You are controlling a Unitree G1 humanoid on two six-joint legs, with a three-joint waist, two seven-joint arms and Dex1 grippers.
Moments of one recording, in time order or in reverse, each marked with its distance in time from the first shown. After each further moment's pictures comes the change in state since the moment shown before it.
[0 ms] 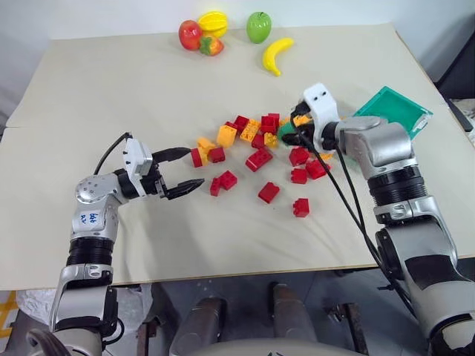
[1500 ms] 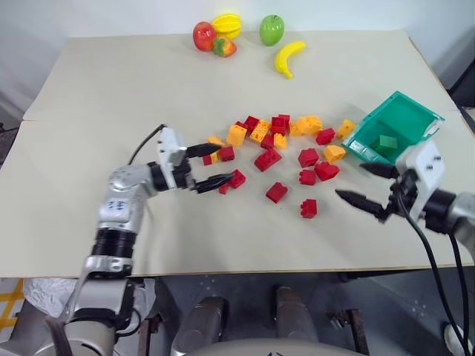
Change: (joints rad) left arm -0.012 0.053 -0.065 -0.109 -0.022 0.191 0.037; right arm 1.038 -0.308 -0.523 -0.716 0.307 -0.377 0.355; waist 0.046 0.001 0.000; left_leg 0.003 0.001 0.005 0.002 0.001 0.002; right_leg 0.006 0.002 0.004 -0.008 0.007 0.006
